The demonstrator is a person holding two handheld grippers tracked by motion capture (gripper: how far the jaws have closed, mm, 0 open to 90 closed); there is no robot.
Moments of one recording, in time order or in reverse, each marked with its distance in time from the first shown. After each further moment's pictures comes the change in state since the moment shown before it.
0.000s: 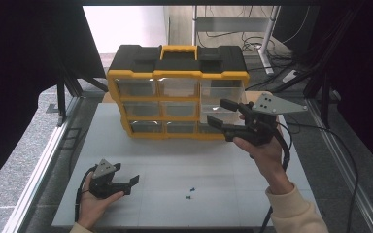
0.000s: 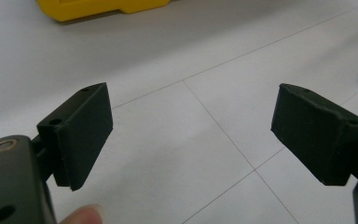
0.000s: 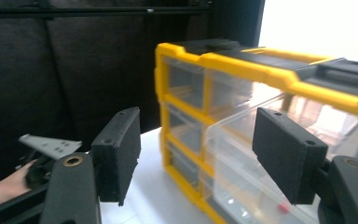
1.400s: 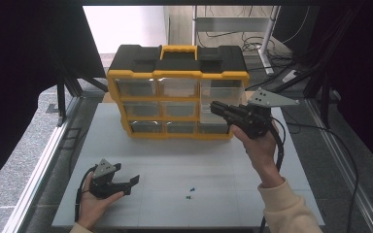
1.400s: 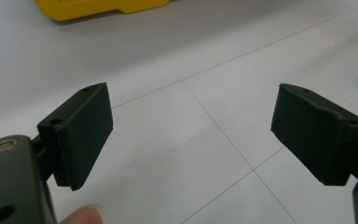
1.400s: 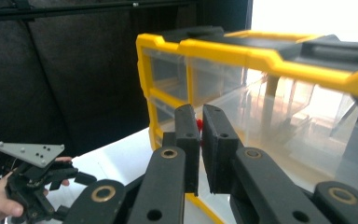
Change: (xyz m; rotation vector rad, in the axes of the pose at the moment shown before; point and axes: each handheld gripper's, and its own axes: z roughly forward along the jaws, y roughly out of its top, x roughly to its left) left arm 0.000 0.000 0.000 0.000 -0.003 0.001; right arm -0.019 -0.005 0.017 0.005 -0.041 0.070
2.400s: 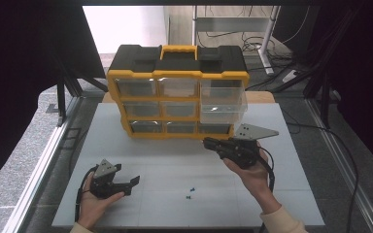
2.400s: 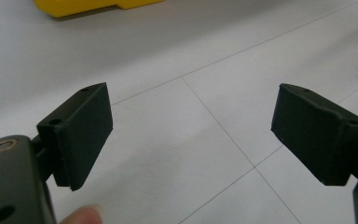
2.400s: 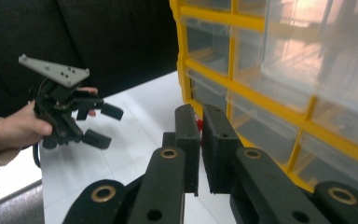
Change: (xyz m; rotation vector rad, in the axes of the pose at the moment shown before) left arm -0.001 -0.001 0.002 0.015 -0.001 0.003; right arm 0.020 -0.078 0.003 0.167 0.082 0.011
